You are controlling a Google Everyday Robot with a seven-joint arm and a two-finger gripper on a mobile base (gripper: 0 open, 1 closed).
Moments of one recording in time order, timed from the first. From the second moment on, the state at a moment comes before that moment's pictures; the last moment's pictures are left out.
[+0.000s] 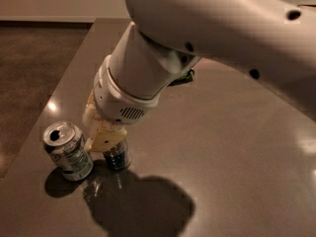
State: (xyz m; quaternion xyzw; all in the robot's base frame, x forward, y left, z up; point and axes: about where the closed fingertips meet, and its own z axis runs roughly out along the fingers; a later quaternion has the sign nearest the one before) arm 0.380 0.111 0.925 -0.77 0.57 0.16 0.25
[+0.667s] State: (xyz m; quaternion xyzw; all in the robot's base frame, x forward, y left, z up) arm 0.380 0.113 0.926 -0.77 0.57 0.16 0.25
